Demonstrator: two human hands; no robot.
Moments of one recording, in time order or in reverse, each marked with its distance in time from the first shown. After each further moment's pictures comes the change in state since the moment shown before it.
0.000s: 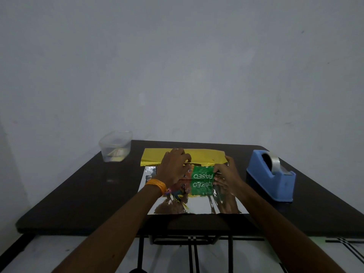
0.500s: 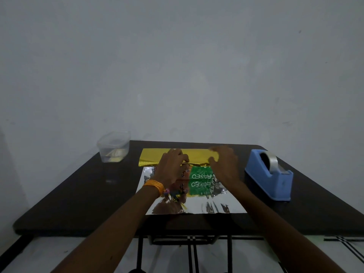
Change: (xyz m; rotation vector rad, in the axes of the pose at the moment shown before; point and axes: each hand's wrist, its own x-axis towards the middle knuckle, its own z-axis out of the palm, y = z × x) left_hand -0.002 -0.003 0.002 -0.023 -0.007 -0.019; right_hand -0.014 -0.025 0.013 -0.887 0.321 -0.733
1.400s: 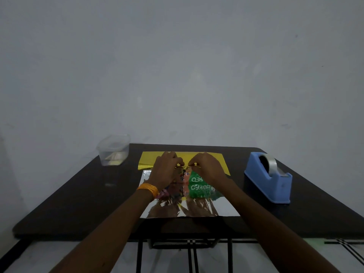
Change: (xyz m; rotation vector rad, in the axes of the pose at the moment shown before) left_hand -0.002 -0.022 0.005 0.041 0.018 0.025; right_hand 0.009 -0.022 0.020 -0.110 -0.308 -0.337
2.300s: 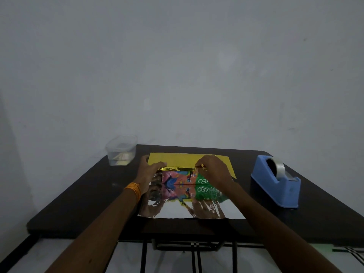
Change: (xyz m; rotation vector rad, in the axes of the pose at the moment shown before) left_hand -0.031 -0.054 -0.019 -1.257 0.103 -0.915; right_hand -0.001 -0.003 0.004 0.007 0.035 0.038
